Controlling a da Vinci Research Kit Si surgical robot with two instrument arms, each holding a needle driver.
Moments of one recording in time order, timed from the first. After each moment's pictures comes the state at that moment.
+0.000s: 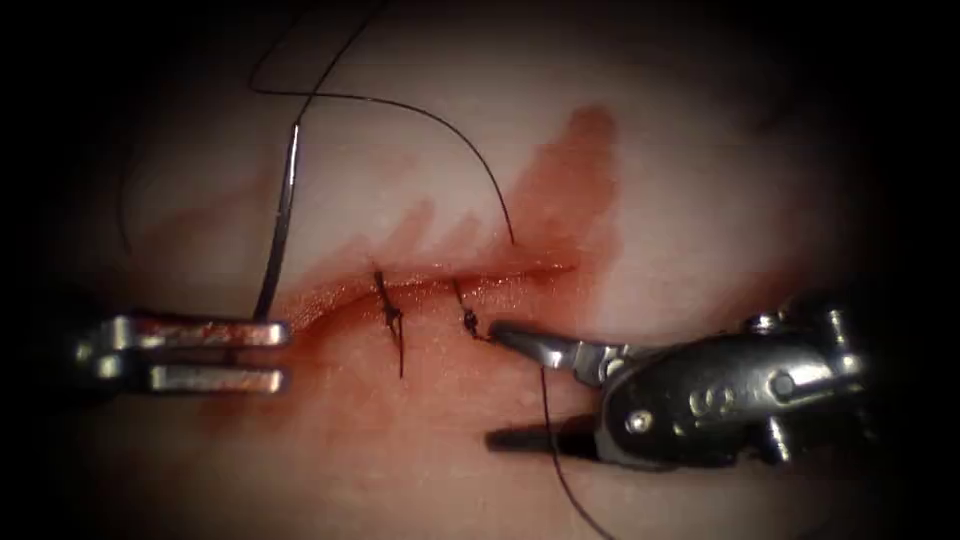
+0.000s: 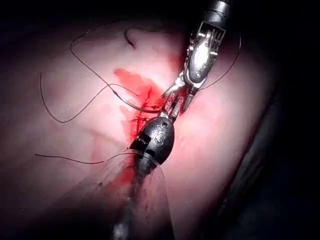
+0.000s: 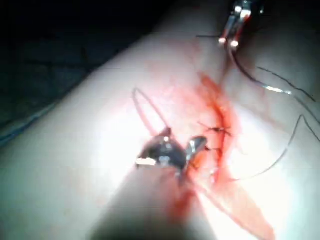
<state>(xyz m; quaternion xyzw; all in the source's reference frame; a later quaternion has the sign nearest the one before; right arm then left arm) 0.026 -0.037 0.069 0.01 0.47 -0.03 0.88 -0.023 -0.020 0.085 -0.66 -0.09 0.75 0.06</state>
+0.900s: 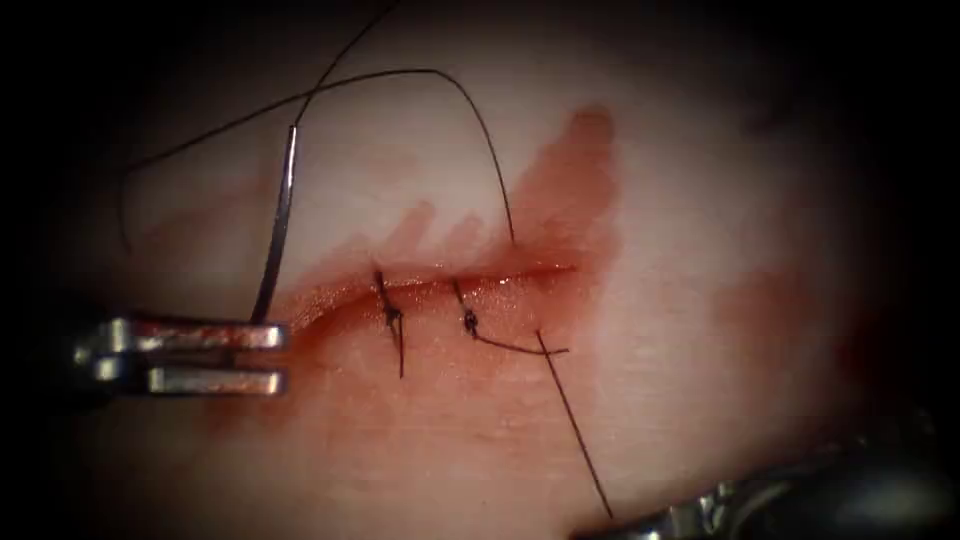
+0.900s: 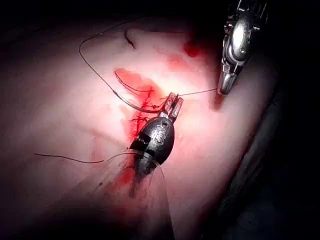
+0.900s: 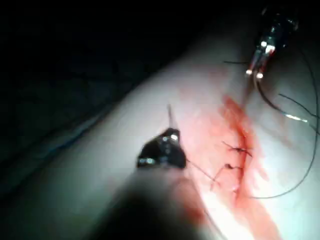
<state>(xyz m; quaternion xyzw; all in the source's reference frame) 0.022 -0.040 0.057 0.15 0.46 -0.15 0.86 -0.023 -0.020 0.085 -0.66 -0.09 0.75 0.06</state>
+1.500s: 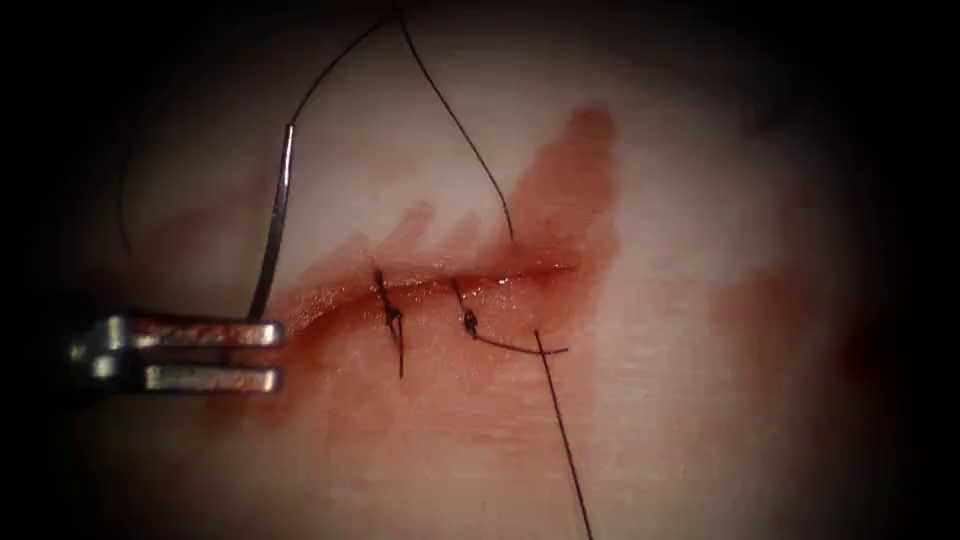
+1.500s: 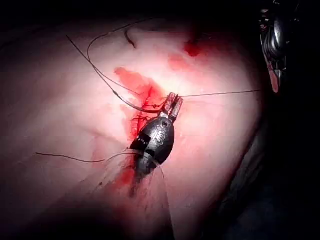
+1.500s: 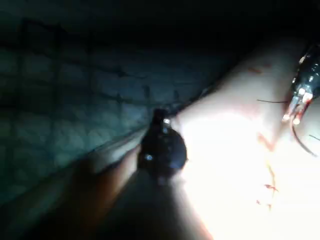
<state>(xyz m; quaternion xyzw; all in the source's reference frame) 0.022 -0.044 0.050 0.23 0.54 -0.19 0.79 -0.022 -0.020 0.085 -0.66 -0.09 0.75 0.06</state>
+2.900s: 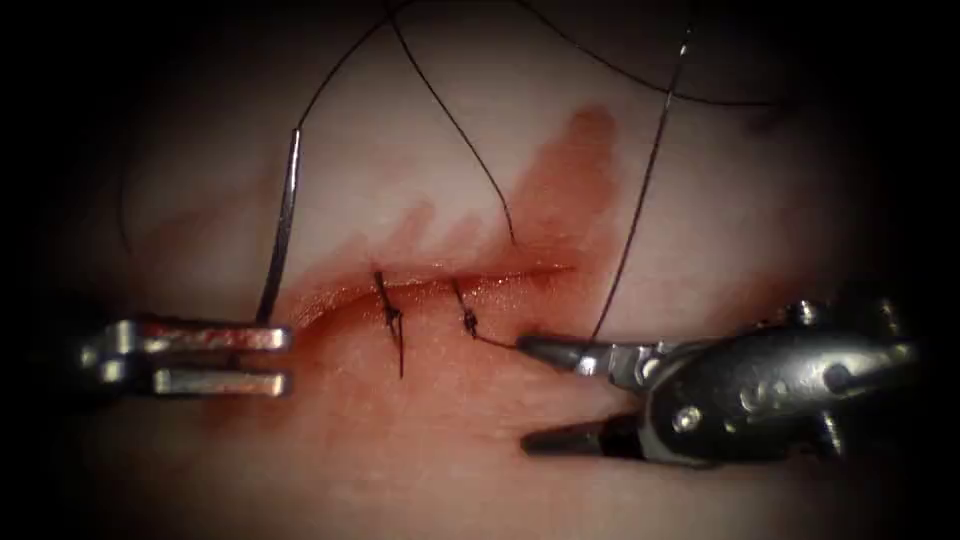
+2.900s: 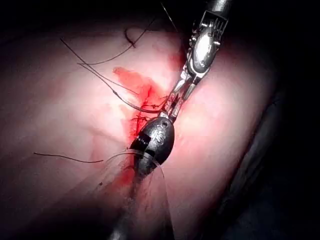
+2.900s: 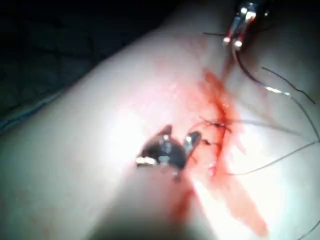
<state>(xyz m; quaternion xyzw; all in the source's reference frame) 0.025 -0.035 0.067 0.03 0.48 -0.01 0.88 -0.023 -0.020 0.085 -0.66 -0.09 0.75 0.06</state>
